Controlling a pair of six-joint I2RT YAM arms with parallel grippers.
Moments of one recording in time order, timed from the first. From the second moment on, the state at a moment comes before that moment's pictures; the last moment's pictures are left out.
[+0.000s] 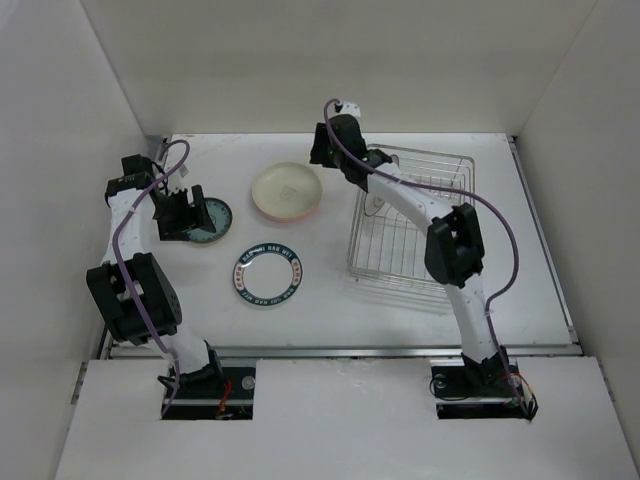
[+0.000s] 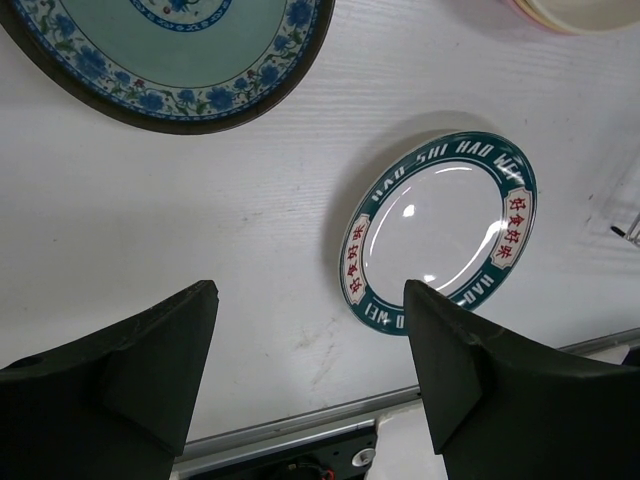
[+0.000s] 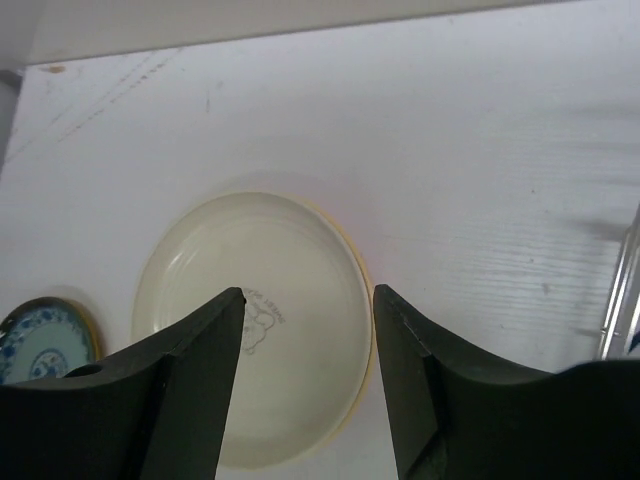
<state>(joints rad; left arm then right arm) 0.30 1.61 1.37 -1.00 0.41 0.09 0.60 2.30 2.10 -0.26 0.25 0.51</state>
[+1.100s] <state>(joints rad) 0.30 1.43 1.28 -1.01 0.29 0.17 0.40 1.96 1.79 -0.68 0.38 0.44</state>
